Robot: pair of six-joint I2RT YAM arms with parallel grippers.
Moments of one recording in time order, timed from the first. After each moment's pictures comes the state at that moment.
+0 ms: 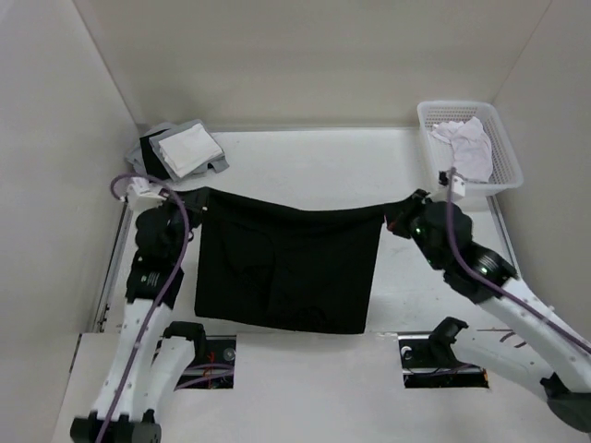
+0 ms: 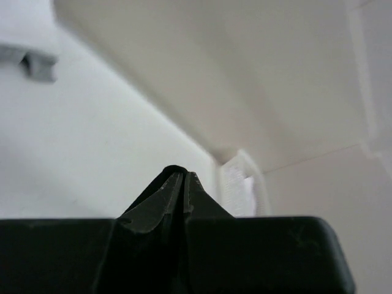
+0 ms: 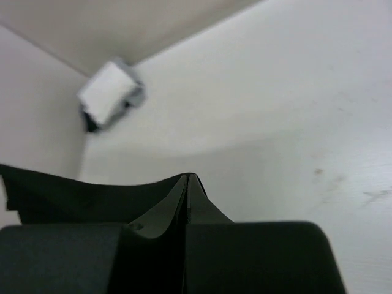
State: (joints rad) left arm -0.11 0.59 0.71 -0.11 -0.07 -0.97; right arm 0.83 0.74 0.97 -0.45 0.56 0.76
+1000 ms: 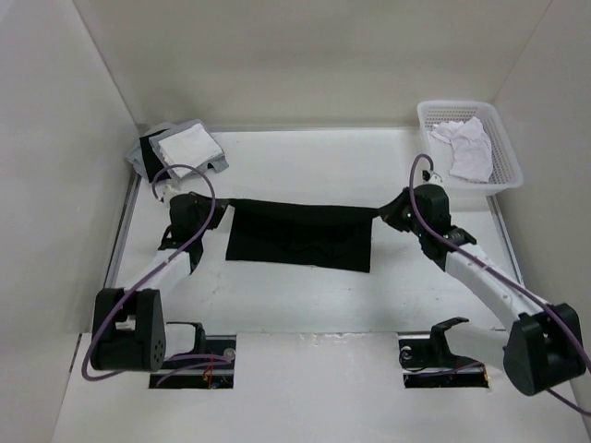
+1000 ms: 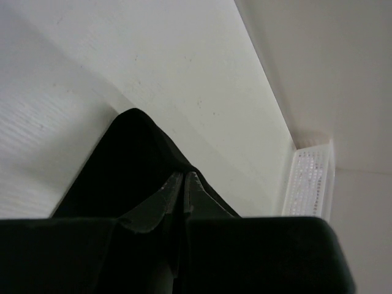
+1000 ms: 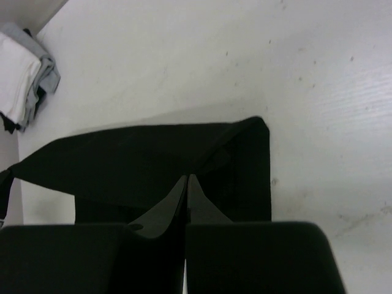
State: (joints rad) left arm -0.05 1.30 0.55 0.35 0.04 -1.07; right arm 0.29 1.18 0.74 -0.07 0.01 0.75
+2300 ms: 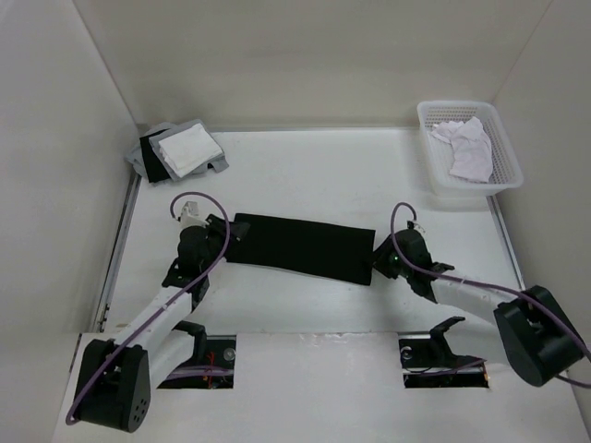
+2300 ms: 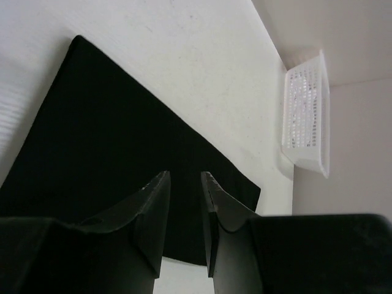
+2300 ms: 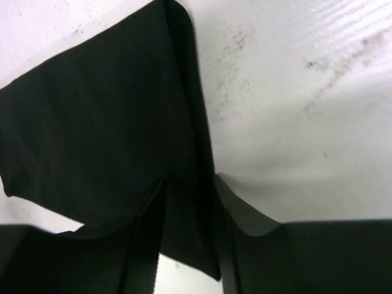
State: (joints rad) left arm -0.21 0.91 0.26 0.33 0.09 -1.02; right arm 0.47 1.14 0.31 0.10 0.05 0.99
